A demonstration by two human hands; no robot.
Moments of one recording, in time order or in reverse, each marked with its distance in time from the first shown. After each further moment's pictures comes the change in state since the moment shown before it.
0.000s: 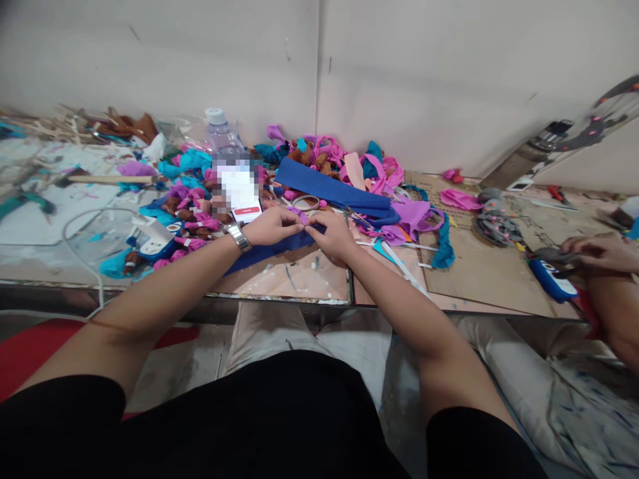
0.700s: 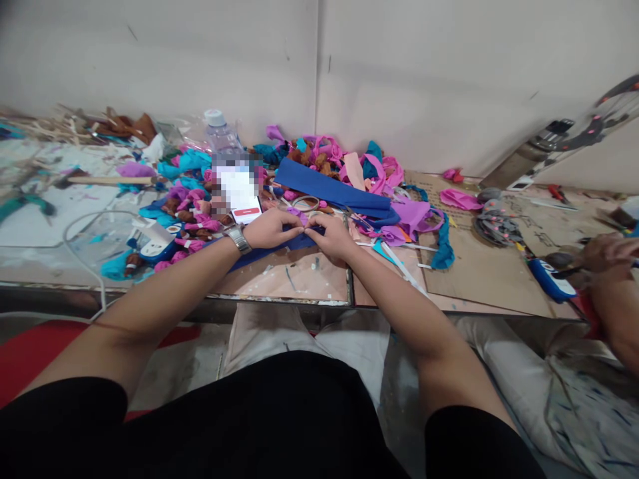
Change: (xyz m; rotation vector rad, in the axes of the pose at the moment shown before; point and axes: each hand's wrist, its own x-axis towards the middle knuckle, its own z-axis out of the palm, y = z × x) left_hand -0.002 0.002 -0.003 0.188 0.004 0.122; right_hand 0.001 0.009 0.002 0.082 -0.082 0.025
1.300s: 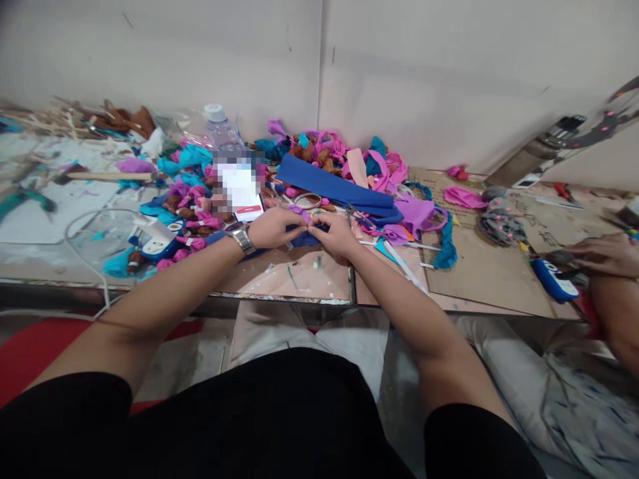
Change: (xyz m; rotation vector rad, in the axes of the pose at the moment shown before) left_hand 0.000 -0.005 0.009 0.195 0.029 0.076; right_hand 0.001 -0.003 -0.003 0.057 -0.001 0.067
